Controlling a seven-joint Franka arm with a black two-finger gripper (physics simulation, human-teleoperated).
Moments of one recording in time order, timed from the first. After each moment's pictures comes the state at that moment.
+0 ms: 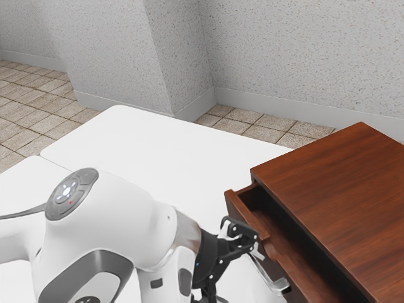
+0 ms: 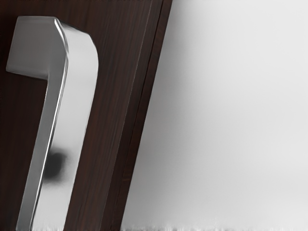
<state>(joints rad) -0.35 -0.48 -0.09 -2.49 -0.10 2.57 1.45</state>
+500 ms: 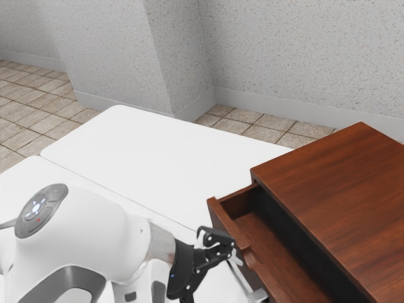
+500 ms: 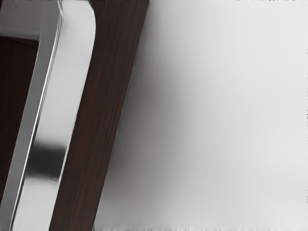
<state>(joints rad) -0.35 -0.59 -0.08 -2.60 -0.10 2.57 1.44</state>
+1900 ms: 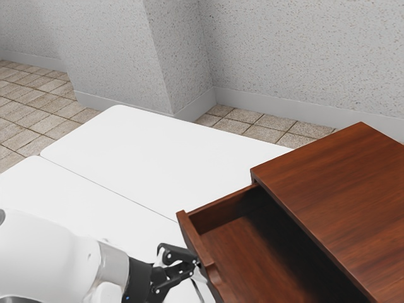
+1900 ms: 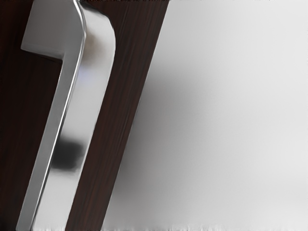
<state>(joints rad) -0.36 -0.84 -0.08 -2.75 -0.10 2.50 1.39</state>
